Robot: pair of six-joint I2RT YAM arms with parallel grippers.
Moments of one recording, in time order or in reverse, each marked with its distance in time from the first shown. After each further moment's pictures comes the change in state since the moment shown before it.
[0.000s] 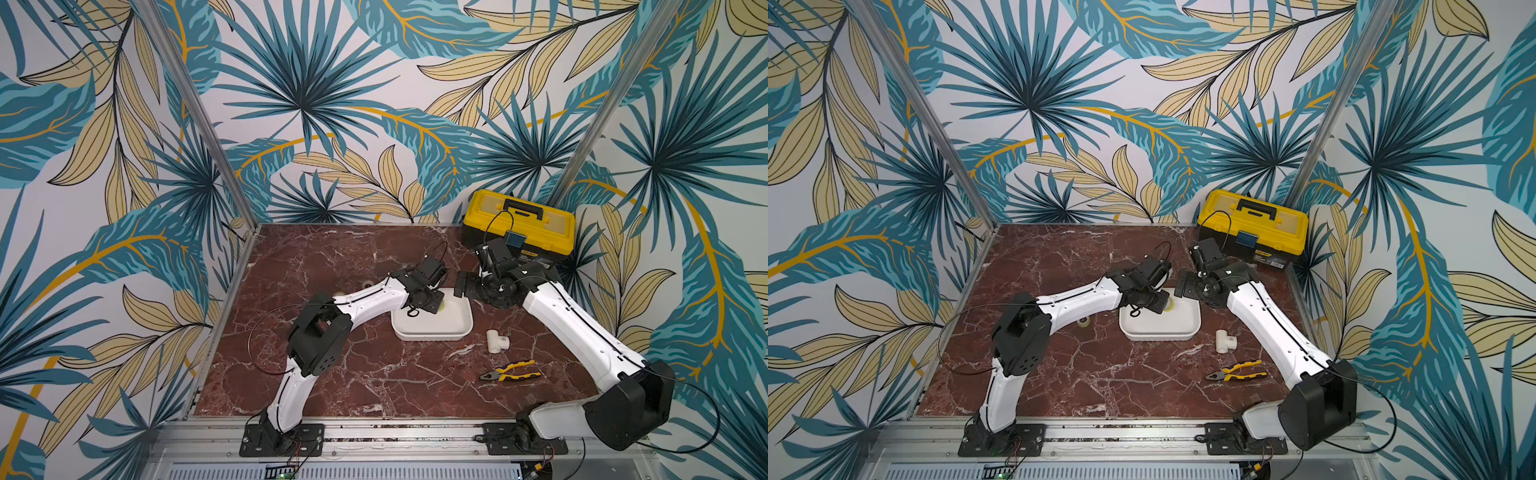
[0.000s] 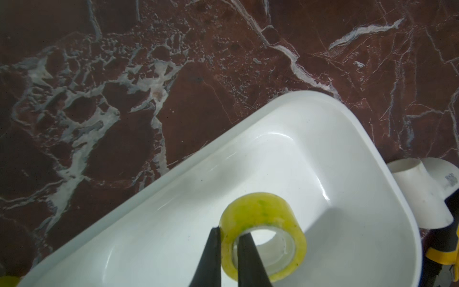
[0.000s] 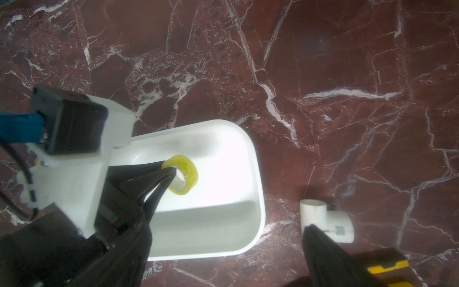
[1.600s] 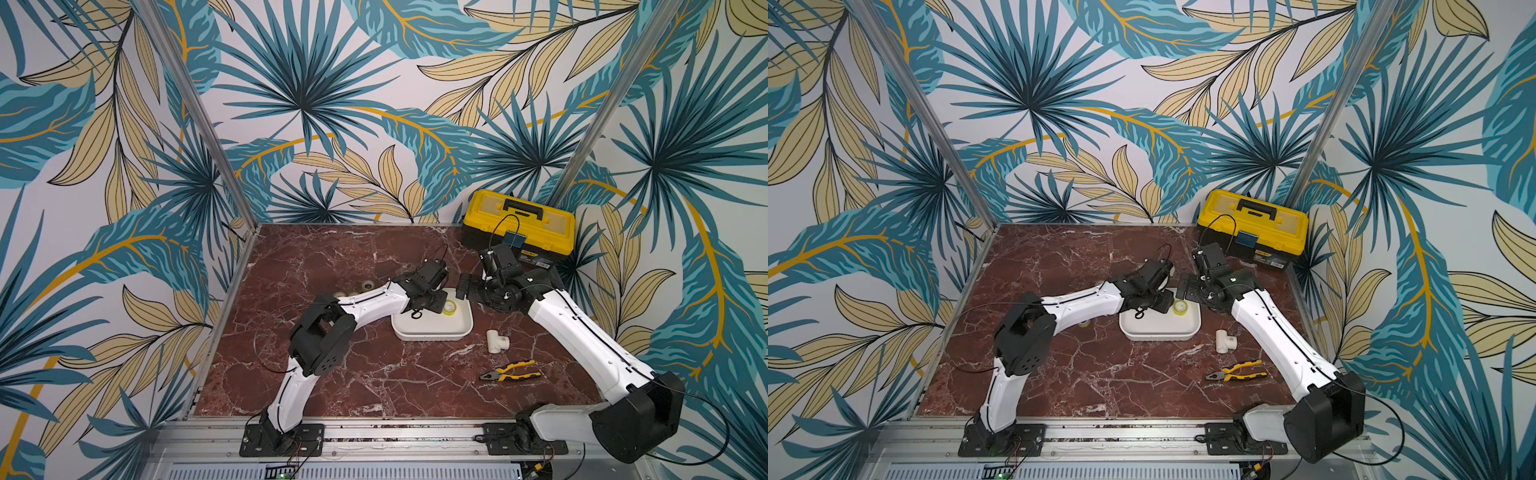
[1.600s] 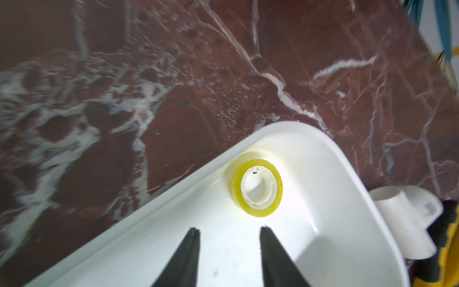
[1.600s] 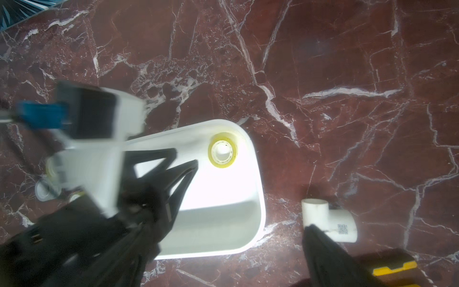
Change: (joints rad) left arm 0.021 -0.091 -0.122 0.152 -0.012 -0.069; right arm 0.000 -0.065 -0.053 0.031 -0.002 0.015
